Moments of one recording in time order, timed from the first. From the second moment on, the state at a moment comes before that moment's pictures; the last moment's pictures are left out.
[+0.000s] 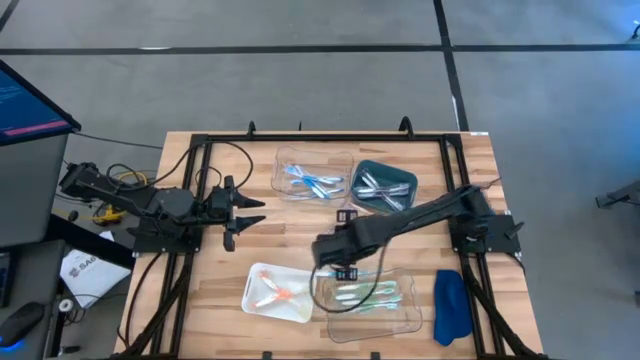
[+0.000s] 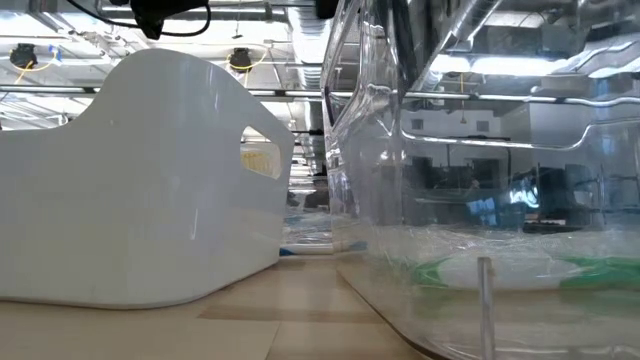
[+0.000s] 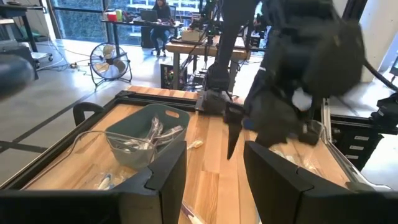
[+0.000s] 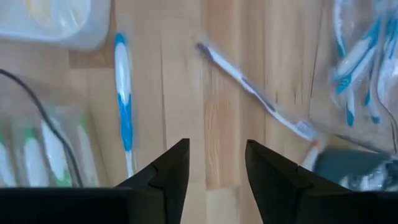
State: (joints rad) left arm -0.32 0.67 0.55 0.01 -0.46 -0.11; right arm 0.29 2.03 1.81 -1.20 0.29 0.25
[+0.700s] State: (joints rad) left arm -0.32 0.67 0.55 0.03 -0.46 -0.11; right arm 0.20 1.30 0.84 -0.58 0.36 0.82
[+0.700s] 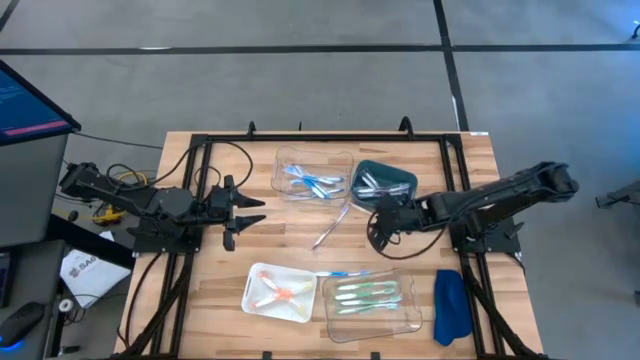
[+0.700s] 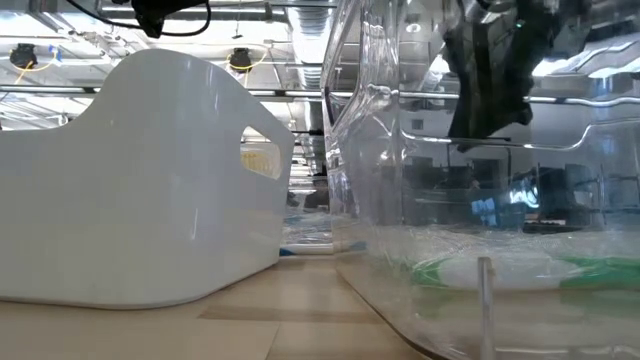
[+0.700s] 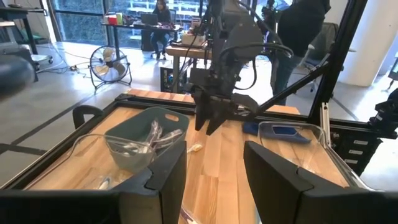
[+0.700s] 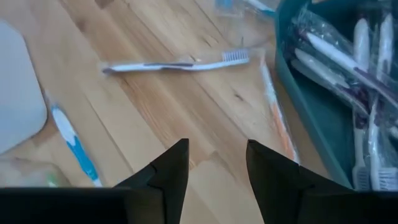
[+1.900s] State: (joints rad) left arm -0.32 0.67 0.55 0.03 -0.46 -0.11; right arm 0.26 1.52 0.83 -0.54 0.44 0.78
